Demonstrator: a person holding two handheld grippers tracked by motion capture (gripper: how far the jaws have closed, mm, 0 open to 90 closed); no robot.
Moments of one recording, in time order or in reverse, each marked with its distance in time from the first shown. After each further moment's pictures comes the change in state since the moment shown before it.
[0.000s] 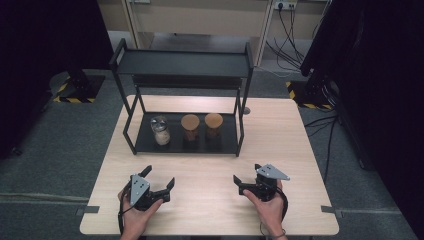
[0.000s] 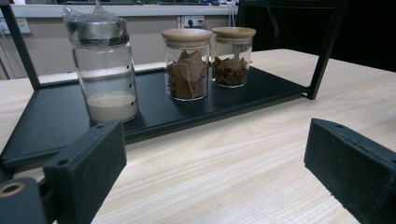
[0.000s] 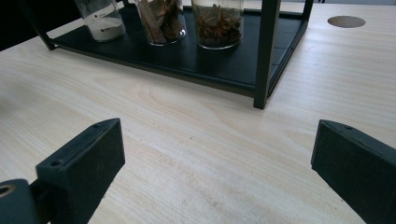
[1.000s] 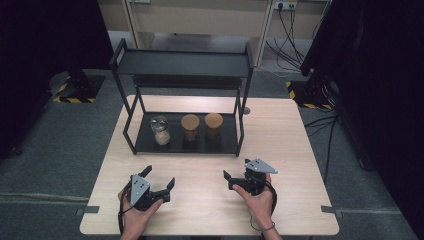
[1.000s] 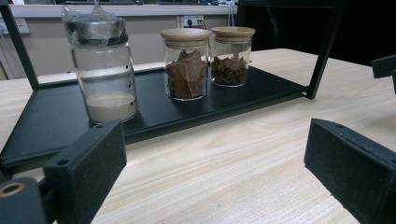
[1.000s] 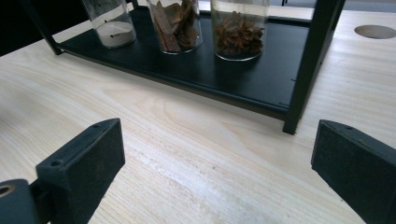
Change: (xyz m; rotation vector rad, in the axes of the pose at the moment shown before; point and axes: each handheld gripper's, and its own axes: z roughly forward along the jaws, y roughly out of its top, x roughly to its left) left arm 0.000 0.000 0.000 0.001 -0.003 0.004; right arm 0.016 0.014 0.027 0.003 0.021 -0.021
